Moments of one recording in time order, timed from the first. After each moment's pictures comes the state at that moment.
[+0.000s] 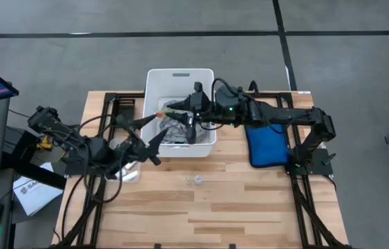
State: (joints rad) left arm -0.53 1.20 1.07 0.47 -1.29 1.12; right arm 0.01 1.73 1.84 -0.15 0.13 -0.03
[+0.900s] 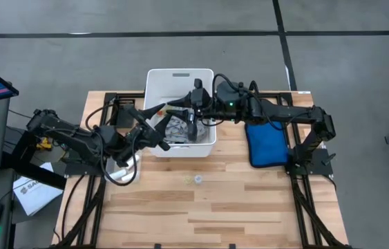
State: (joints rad) left arm -0.36 1.23 1.09 0.48 -1.17 1.13; right arm -0.03 1.72 1.84 -0.16 0.08 -0.03
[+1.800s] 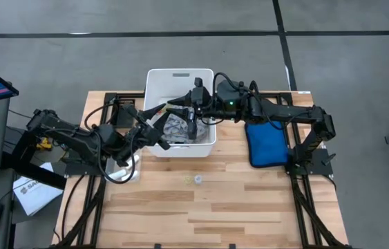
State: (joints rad) left arm -0.35 1.23 1.09 0.52 -1.17 1.12; right arm -0.03 1.72 1.84 -0.15 0.08 -0.03
